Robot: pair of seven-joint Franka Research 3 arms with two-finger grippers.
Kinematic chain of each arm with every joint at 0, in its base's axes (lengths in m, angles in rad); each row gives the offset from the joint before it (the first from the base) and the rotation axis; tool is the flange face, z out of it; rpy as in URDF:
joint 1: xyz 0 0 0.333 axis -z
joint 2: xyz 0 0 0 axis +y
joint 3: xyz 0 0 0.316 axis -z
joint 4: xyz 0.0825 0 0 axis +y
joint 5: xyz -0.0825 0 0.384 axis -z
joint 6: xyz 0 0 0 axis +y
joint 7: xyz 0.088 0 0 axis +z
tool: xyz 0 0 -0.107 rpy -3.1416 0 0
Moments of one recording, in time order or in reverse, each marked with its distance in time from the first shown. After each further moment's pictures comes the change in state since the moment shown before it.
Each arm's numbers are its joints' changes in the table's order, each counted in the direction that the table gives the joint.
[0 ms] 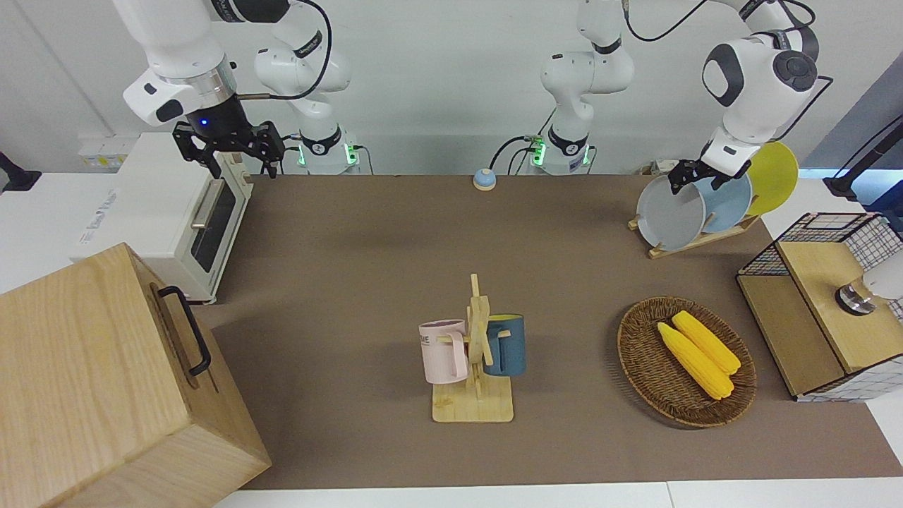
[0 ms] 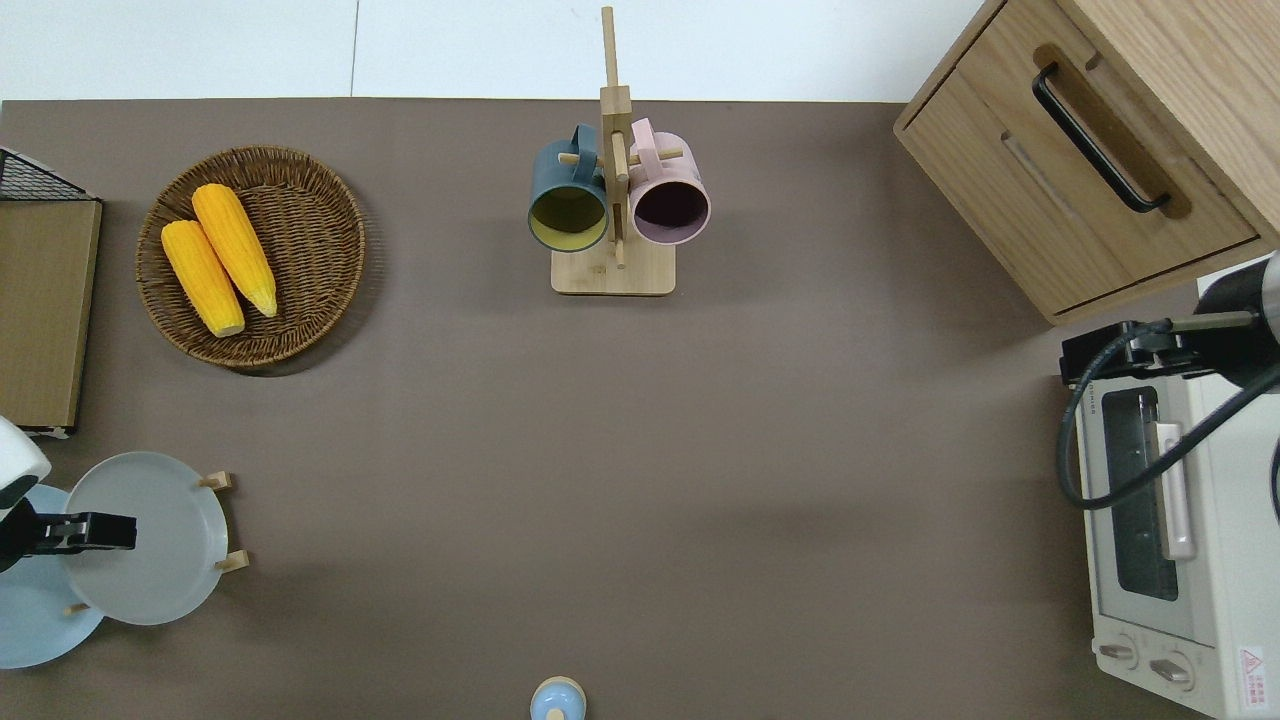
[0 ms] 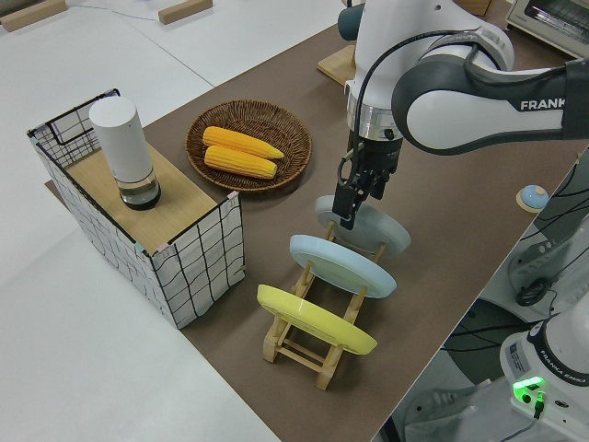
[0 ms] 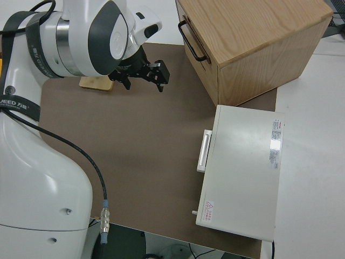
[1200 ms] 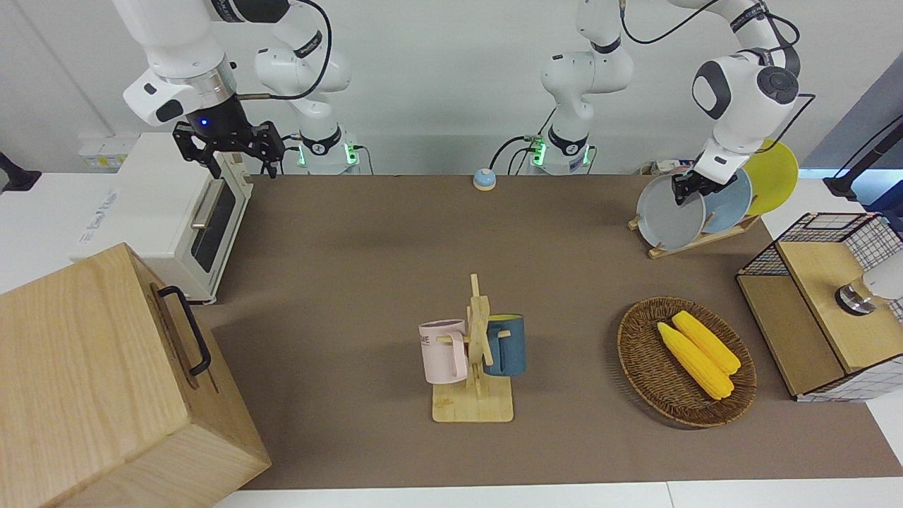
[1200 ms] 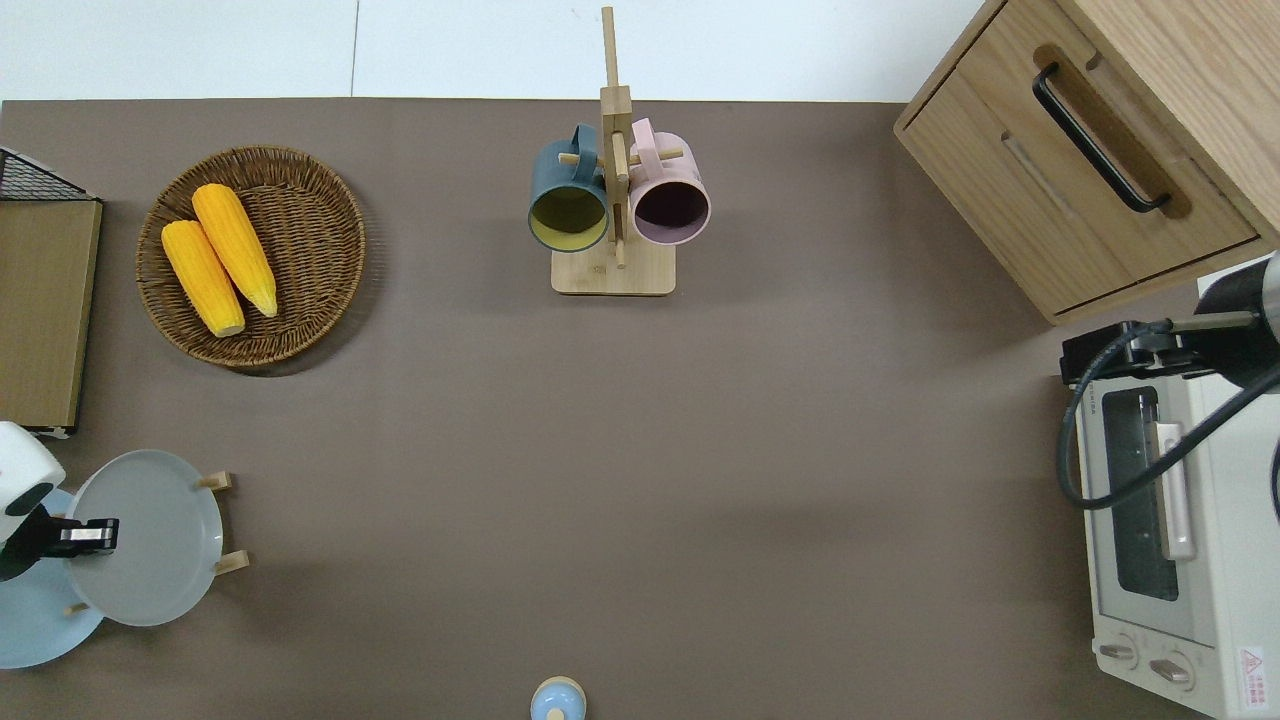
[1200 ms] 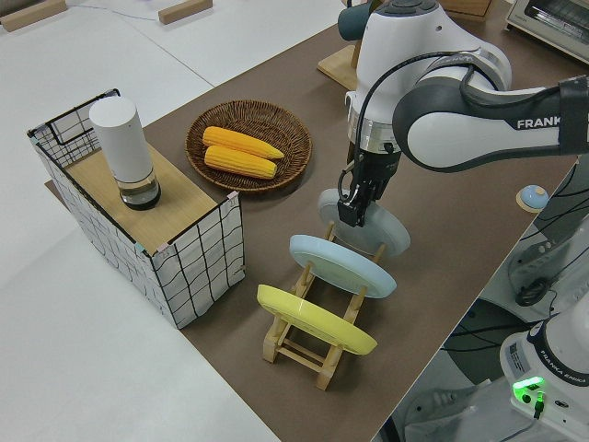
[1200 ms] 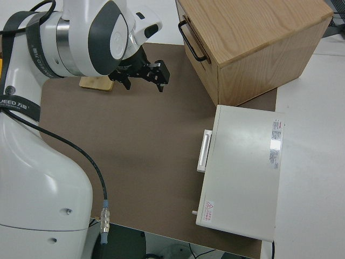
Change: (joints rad) left arm -0.015 -0.008 0.007 0.048 0.001 -0.059 -0.001; right arm 0.000 0.000 0.000 0.000 0.000 0.000 0.000
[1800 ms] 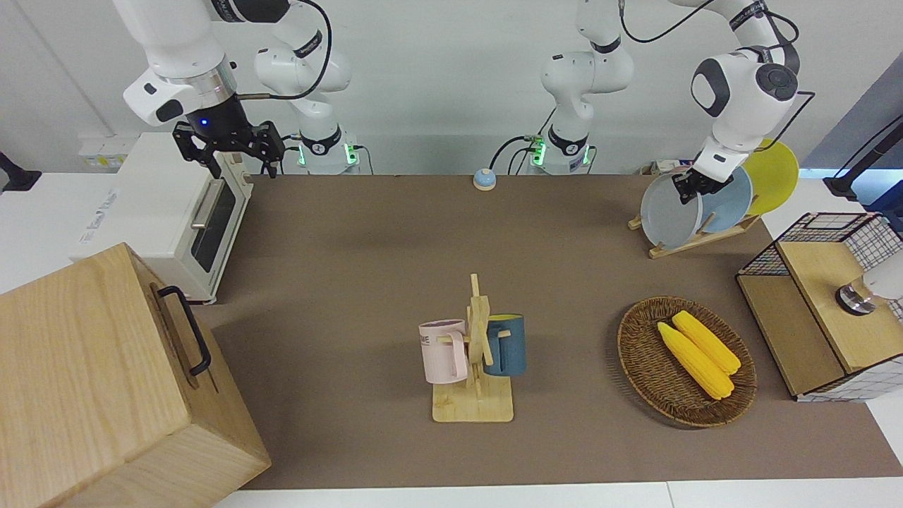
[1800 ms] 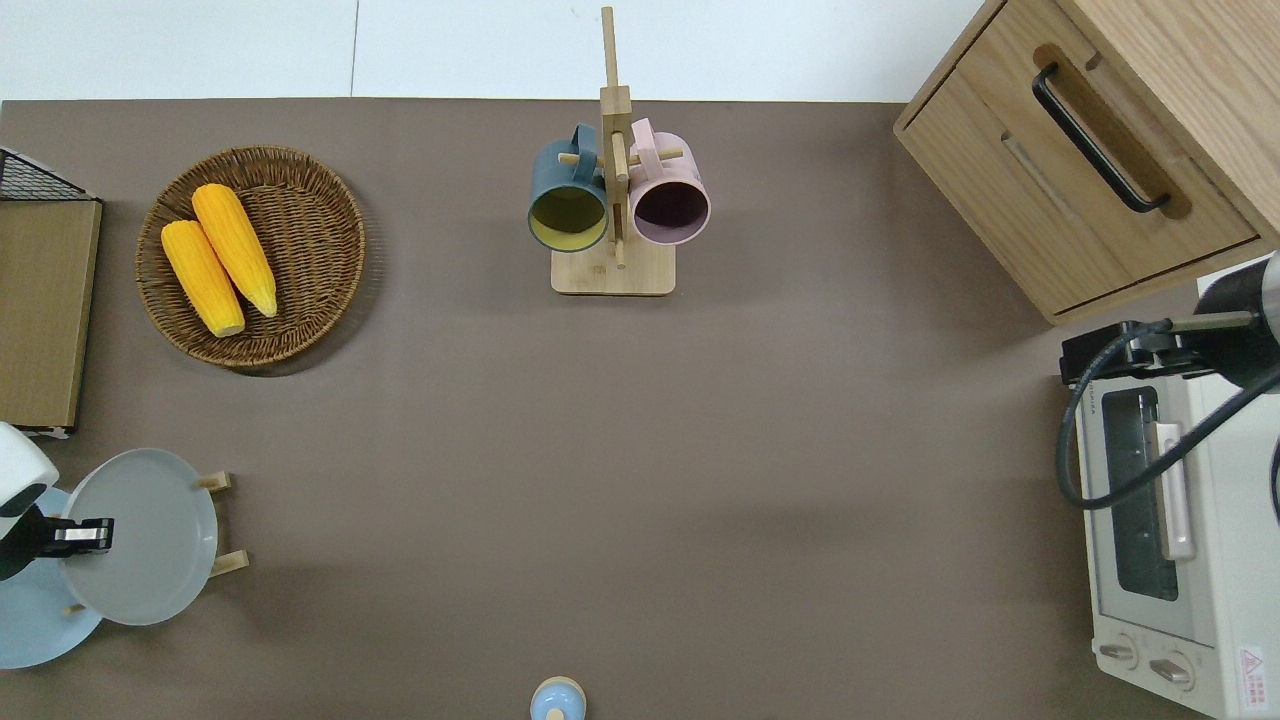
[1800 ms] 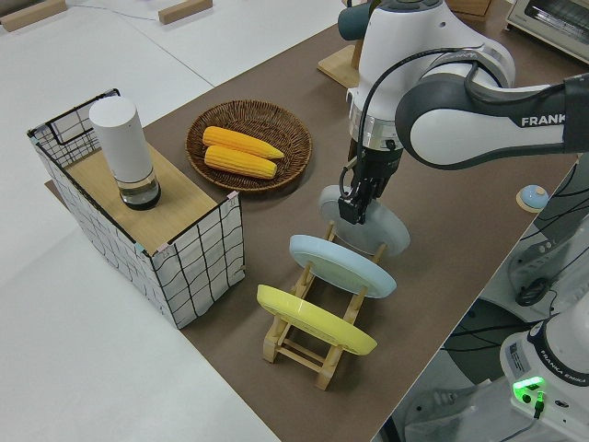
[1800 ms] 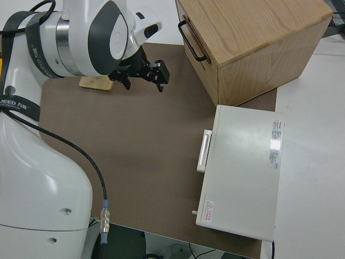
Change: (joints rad) left arm 0.000 -0.012 0.002 -0.005 0.000 0.003 0.001; right arm 0.000 0.000 0.000 0.000 0.000 0.000 0.000
